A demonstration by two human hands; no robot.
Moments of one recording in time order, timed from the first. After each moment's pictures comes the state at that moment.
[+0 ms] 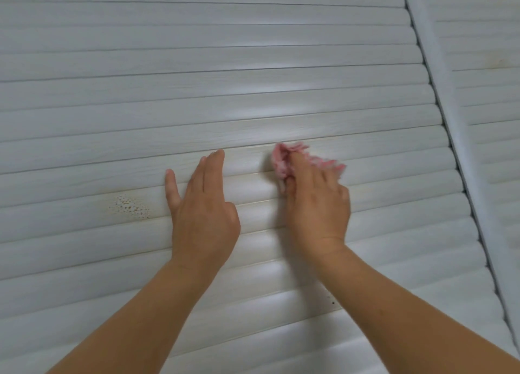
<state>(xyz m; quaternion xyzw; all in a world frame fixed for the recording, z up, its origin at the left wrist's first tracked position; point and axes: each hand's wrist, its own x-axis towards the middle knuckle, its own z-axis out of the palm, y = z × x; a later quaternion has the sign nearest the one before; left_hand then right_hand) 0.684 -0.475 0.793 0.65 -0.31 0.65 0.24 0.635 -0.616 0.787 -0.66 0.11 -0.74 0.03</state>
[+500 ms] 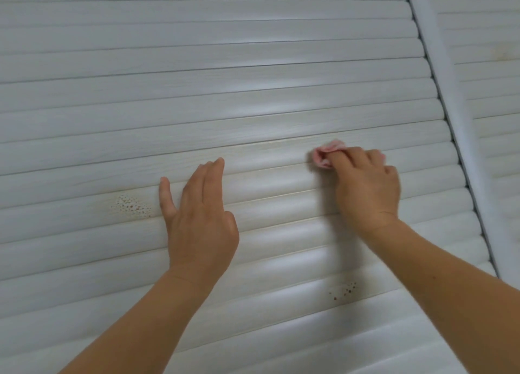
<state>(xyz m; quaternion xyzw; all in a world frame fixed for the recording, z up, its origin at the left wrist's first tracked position) 0.685 -0.468 0.780 0.66 -0.30 0.66 0.20 0.610 -0.687 0.793 -0.69 0.15 -0.70 -0.08</state>
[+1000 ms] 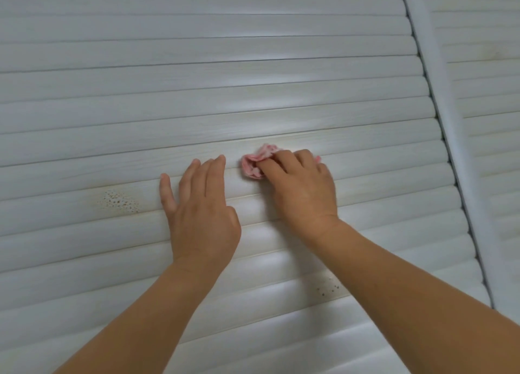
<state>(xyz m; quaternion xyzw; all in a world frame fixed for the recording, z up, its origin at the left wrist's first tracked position) 0.683 -0.486 0.780 0.67 -0.27 0.67 0.18 0.632 -0.629 0.798 -0.70 0.03 -0.70 -0.10</state>
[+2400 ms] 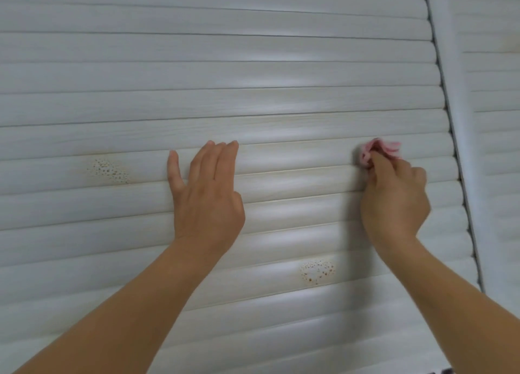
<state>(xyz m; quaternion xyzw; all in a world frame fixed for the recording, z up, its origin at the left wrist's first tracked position) 0.677 -0.501 0.767 0.67 -0.29 0.67 0.17 0.606 -0.732 0.750 -0.65 0.23 -0.72 0.06</state>
